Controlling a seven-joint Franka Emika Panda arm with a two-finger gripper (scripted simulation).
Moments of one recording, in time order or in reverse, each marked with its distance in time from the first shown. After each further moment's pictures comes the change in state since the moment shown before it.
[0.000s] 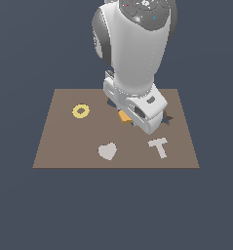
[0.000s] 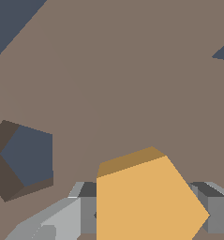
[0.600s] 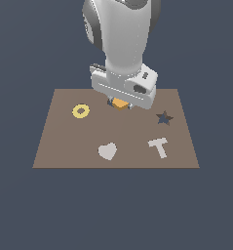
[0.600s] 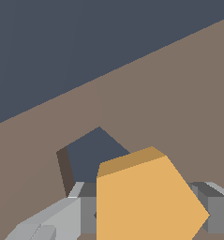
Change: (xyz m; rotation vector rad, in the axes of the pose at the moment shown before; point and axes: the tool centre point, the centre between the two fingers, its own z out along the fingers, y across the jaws) arm 0.020 -0.054 -0.001 0.001 0.001 -0.423
